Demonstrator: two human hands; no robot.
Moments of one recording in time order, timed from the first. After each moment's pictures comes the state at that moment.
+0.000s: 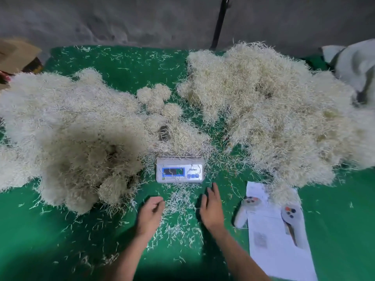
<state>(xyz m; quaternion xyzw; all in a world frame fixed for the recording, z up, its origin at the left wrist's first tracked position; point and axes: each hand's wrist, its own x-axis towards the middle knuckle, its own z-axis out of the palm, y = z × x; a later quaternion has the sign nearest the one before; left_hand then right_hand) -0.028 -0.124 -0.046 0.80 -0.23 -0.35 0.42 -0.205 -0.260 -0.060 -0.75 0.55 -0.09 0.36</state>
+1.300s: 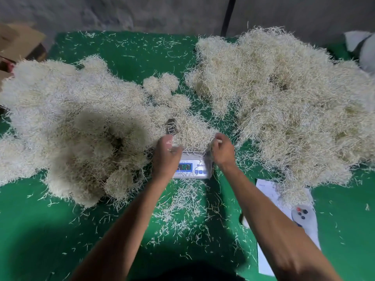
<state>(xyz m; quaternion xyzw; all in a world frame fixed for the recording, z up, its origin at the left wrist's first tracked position) 0.022 -0.258 0.057 0.80 -0.28 -0.22 0.49 -0.116 -0.398 0.031 -0.66 0.54 -0.23 0.47</state>
